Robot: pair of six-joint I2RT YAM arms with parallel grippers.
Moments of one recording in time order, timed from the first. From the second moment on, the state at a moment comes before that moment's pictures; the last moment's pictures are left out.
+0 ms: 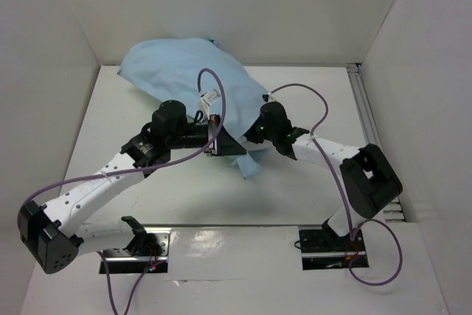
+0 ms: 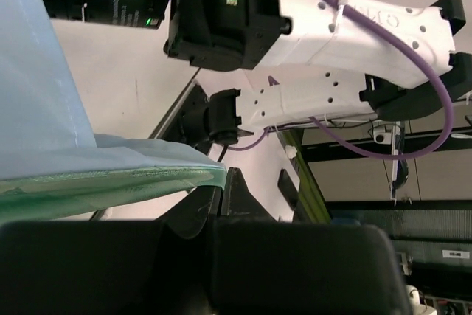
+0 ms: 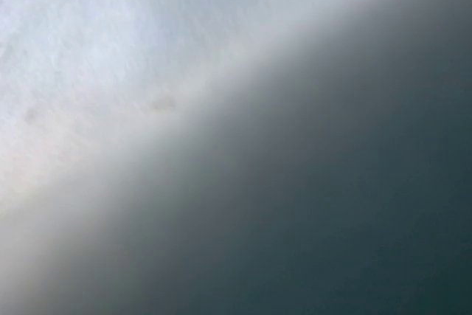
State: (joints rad) left arm -0.69 1.15 1.04 -0.12 0.65 -0.90; right arm 0.58 1.59 0.90 0.16 -0.14 0.87
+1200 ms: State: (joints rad) left arm -1.07 1.86 1.71 -0.90 -0.40 -0.30; right arm 0.31 0.74 0.63 -0.68 0.13 0.87
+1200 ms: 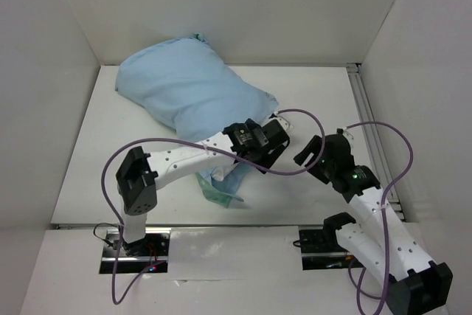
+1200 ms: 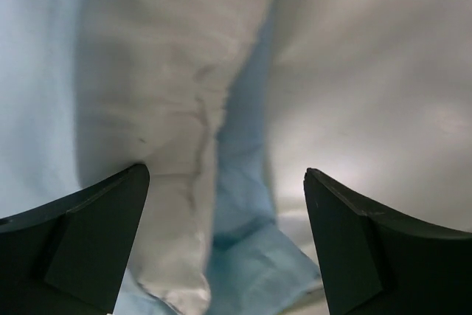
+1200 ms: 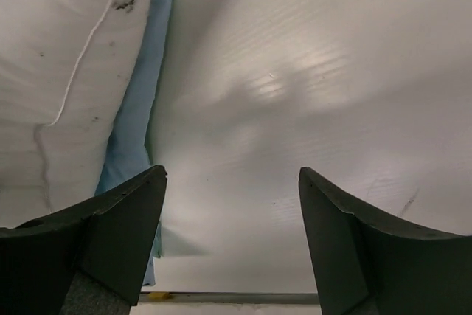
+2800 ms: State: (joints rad) left arm -0.40 1.65 1.94 -0.95 0.41 -0.36; right arm 0.63 1.65 0.98 0.17 -0.02 1.00
